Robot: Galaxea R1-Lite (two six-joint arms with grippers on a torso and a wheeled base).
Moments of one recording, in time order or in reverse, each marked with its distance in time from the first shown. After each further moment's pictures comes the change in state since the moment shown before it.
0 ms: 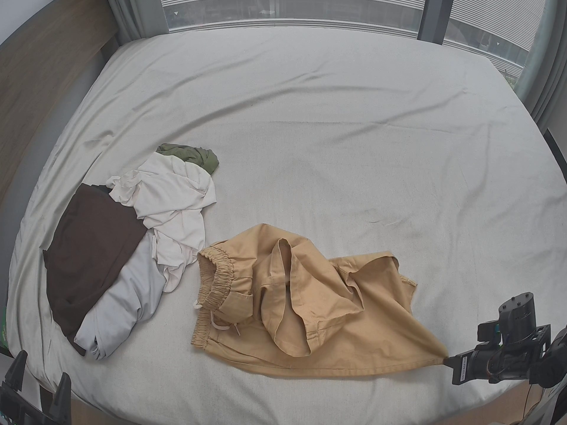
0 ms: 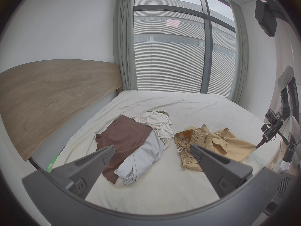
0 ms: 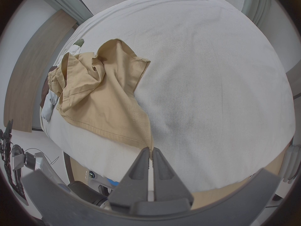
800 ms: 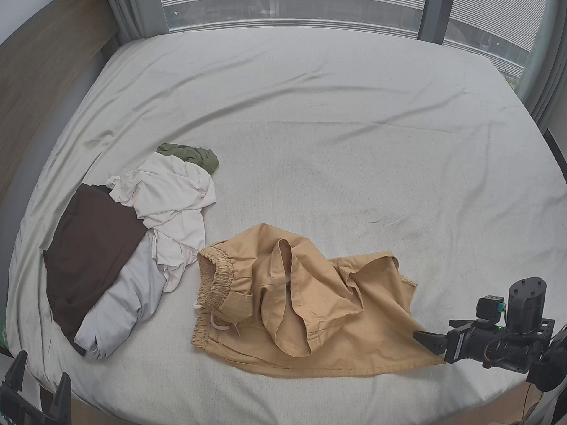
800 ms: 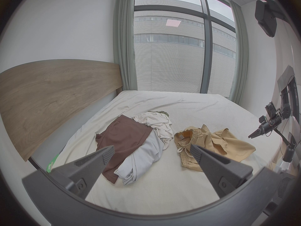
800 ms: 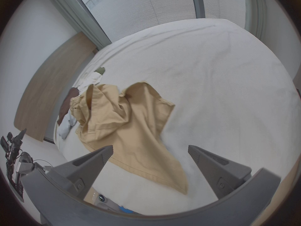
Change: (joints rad) left arm 0.000 0.000 0.000 0.000 0.000 0.000; right arm 0.101 -0.002 -0.016 -0.327 0.005 0.030
